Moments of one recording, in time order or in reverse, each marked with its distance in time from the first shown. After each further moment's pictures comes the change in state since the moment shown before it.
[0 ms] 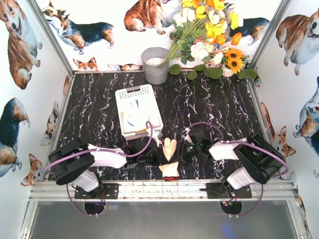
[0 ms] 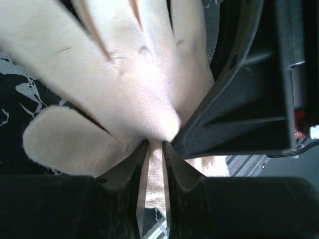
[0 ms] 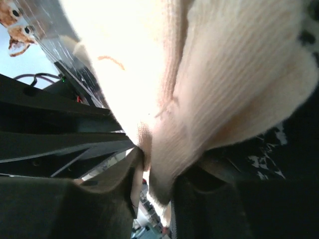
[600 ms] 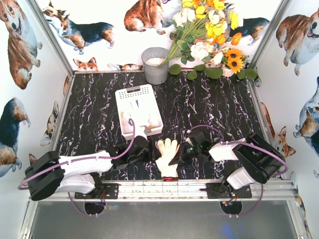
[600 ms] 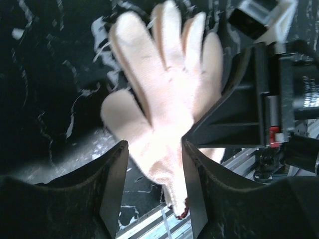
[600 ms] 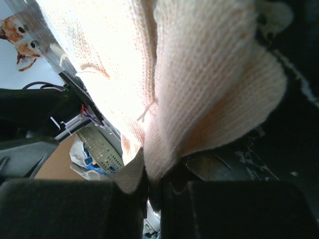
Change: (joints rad) left arm 0.006 -0.312 -0.008 -0.298 -0.236 -0.101; right arm 0.018 0.013 -0.026 0.020 0.037 0.095
